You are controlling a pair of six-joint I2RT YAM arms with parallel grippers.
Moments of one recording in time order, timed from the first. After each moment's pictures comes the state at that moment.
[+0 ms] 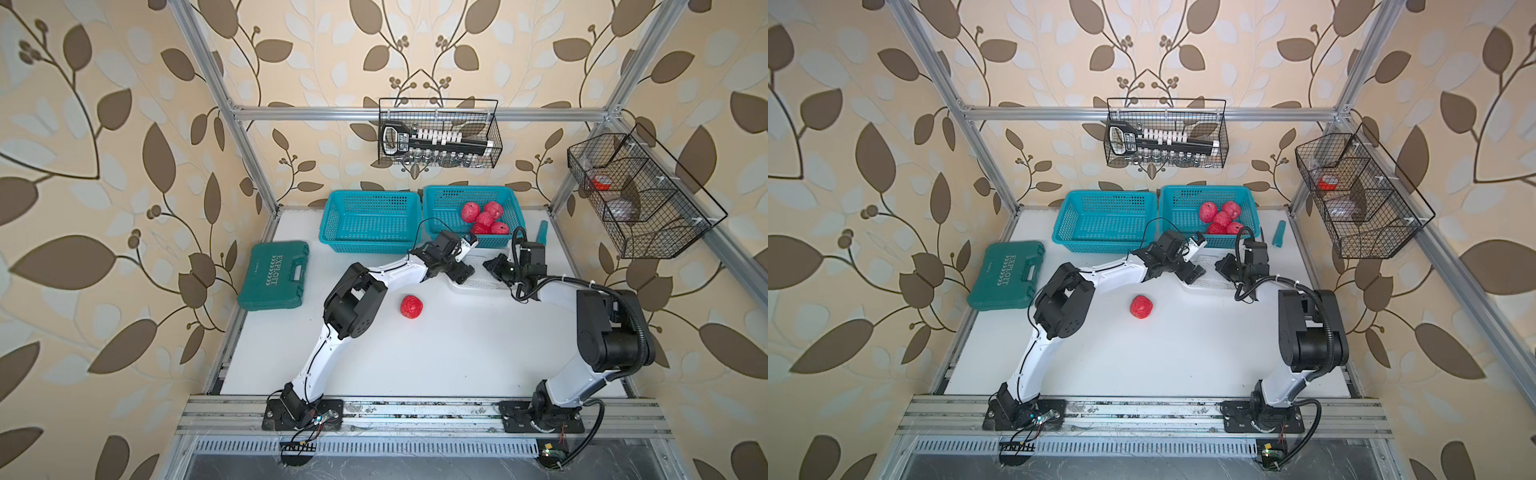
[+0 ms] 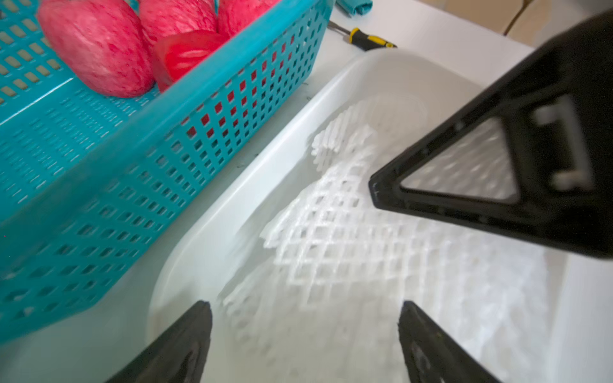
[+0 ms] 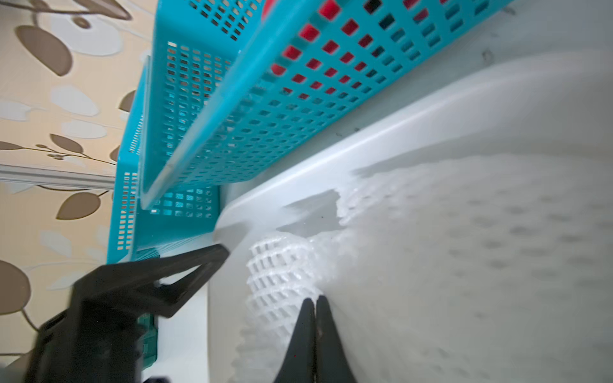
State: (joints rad) left arm -0.75 2.23 1.72 -0.13 0.18 0.08; right arm -0.03 1.69 0.82 0.18 -0.39 0.70
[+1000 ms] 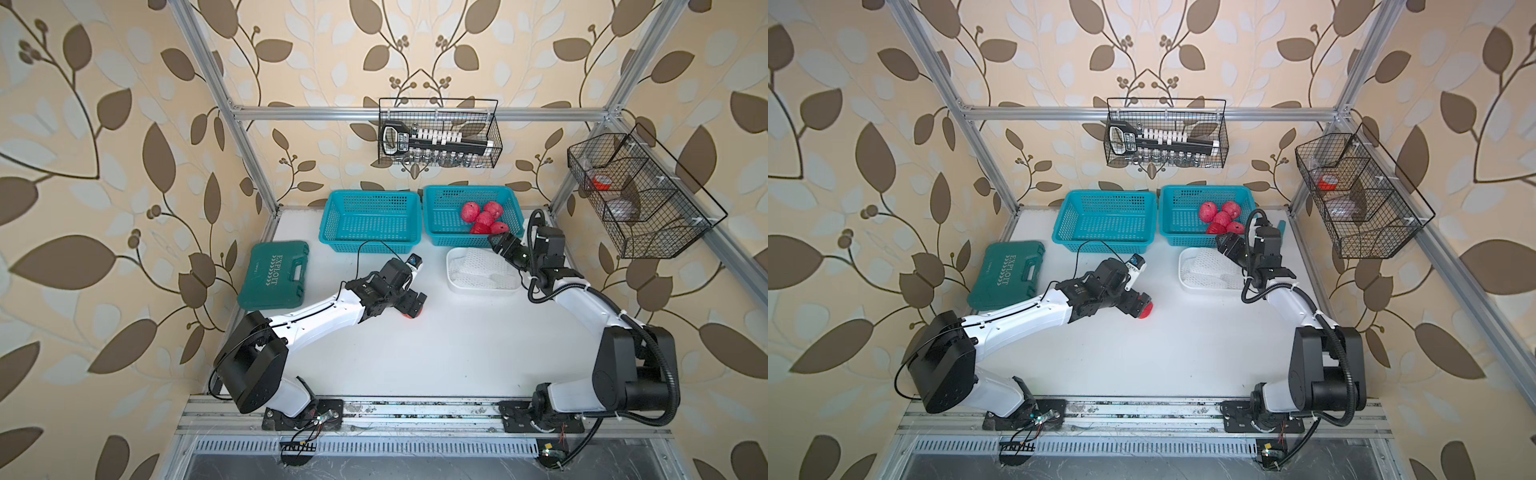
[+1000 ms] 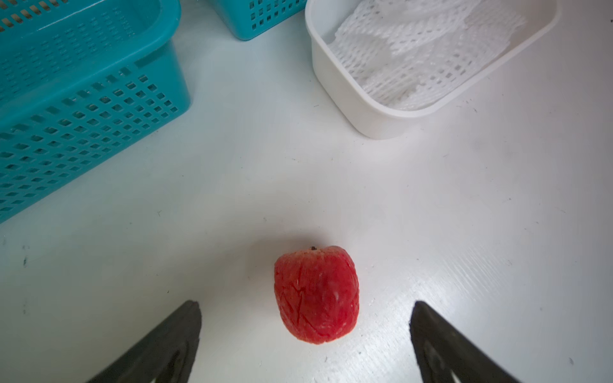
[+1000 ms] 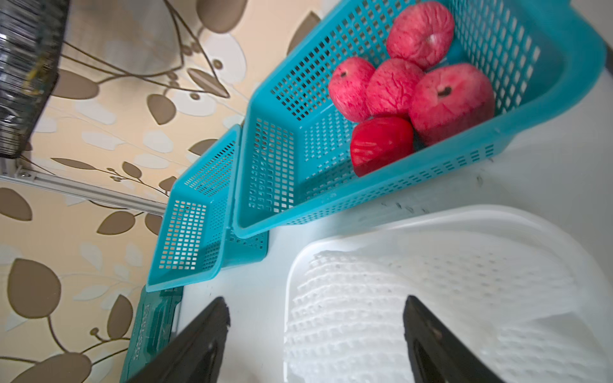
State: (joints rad) left arm -0.75 1.48 0.98 -0.32 -0.05 -0.13; right arm -0.03 1.41 0.91 0.02 -0.32 0.65
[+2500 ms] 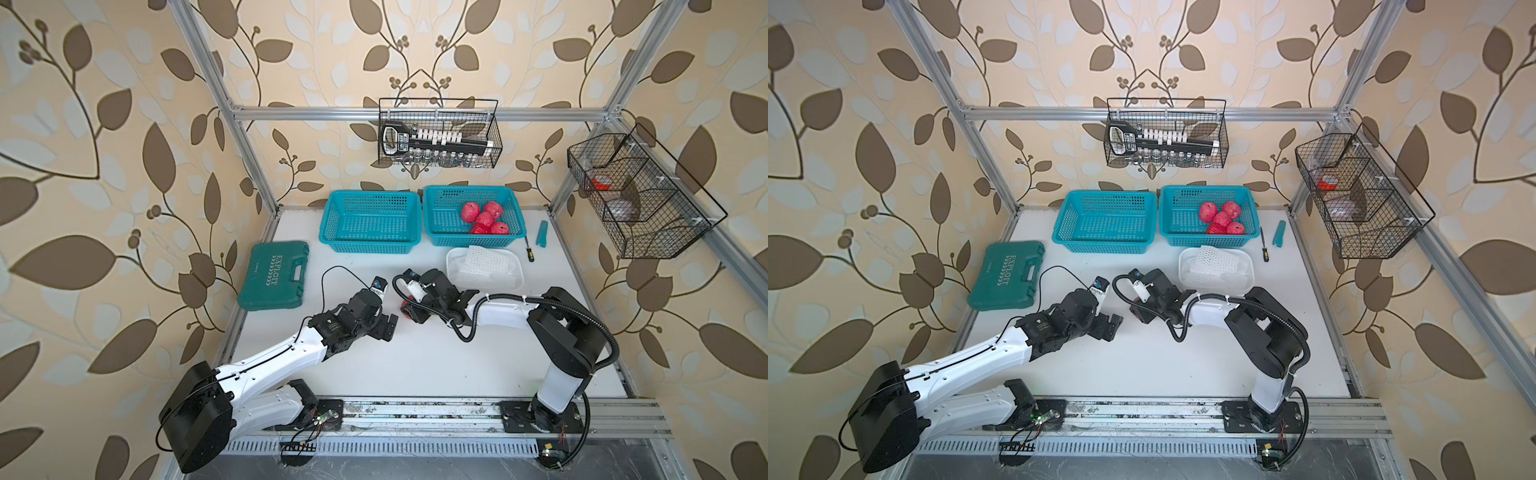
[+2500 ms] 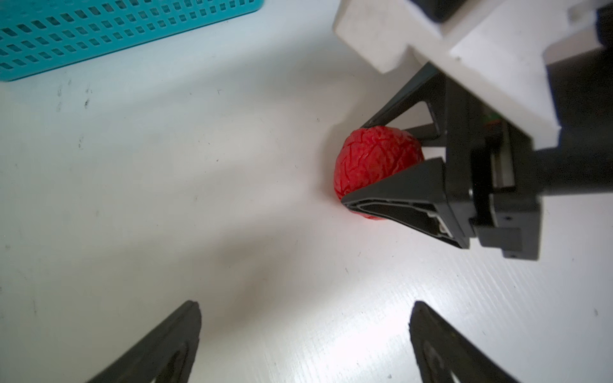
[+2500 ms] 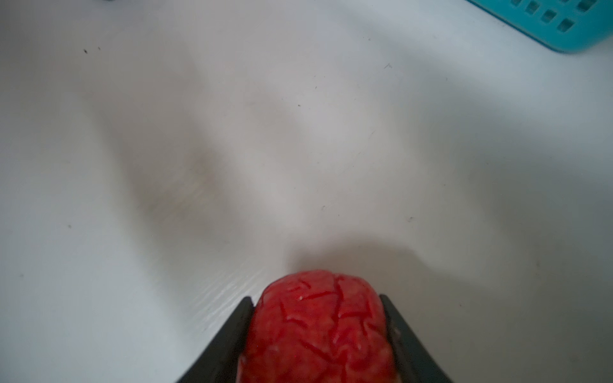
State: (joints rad) left arm -0.74 1.09 0.61 -0.33 -0.14 -0.29; right arm 0.75 1.78 0.94 0.04 -0.10 0.08
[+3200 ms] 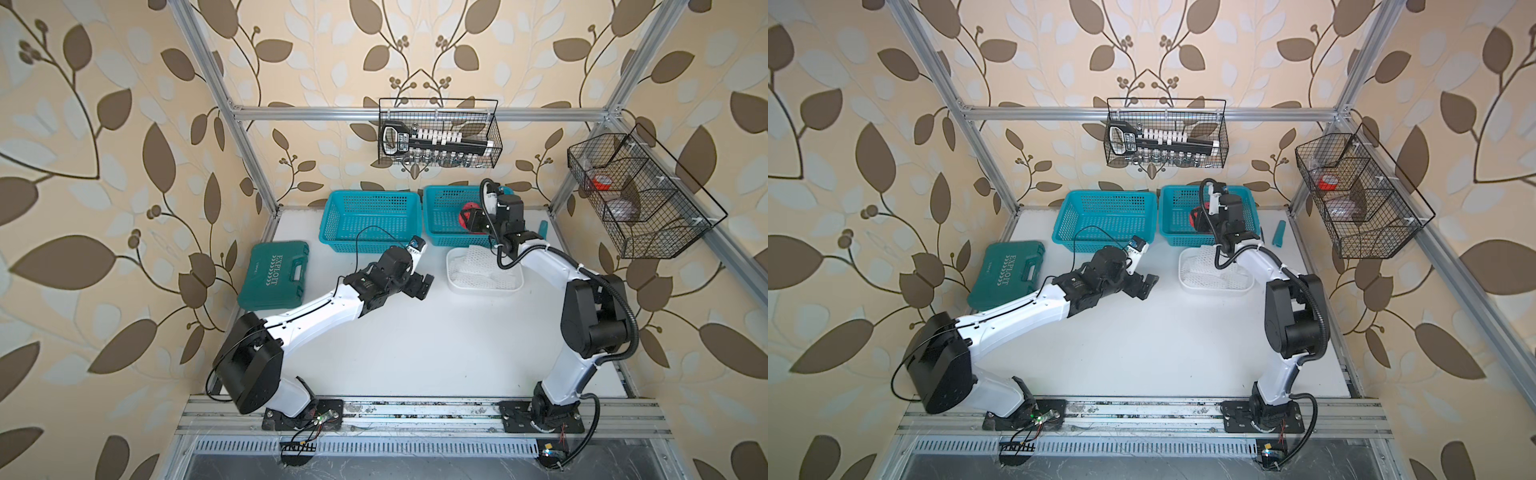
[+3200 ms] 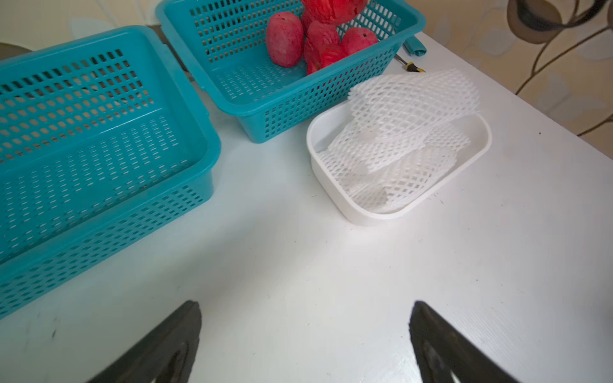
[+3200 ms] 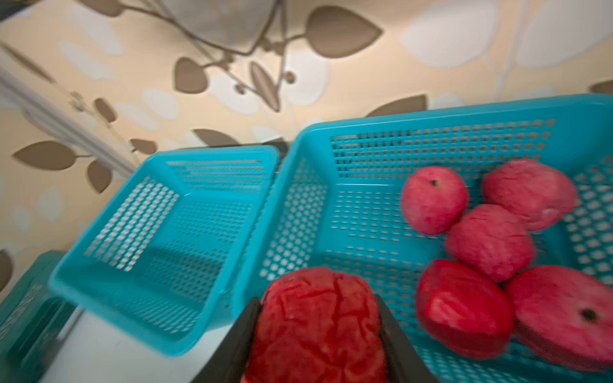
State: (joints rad) left arm -0.74 1.52 1.10 -0.18 -0.03 -0.11; right arm 0.12 1.86 1.38 0.05 -0.14 0.31
